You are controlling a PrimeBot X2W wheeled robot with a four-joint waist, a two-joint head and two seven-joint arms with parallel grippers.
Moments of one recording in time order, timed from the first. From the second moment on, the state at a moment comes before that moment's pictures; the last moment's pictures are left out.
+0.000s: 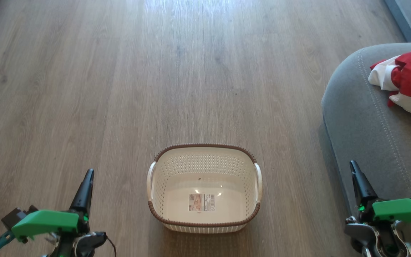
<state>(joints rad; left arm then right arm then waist) -0.04 0.06 0.04 0.29 -1.49 -0.11 0.08 -0.03 -0.04 -0.13 0.29 1.46 0.13 0.08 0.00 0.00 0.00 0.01</state>
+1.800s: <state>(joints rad) -0.06 0.04 0.08 0.28 -1.60 -0.12 0.11 -0.06 -0.04 -0.13 0.28 1.60 0.13 0.11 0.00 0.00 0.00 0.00</state>
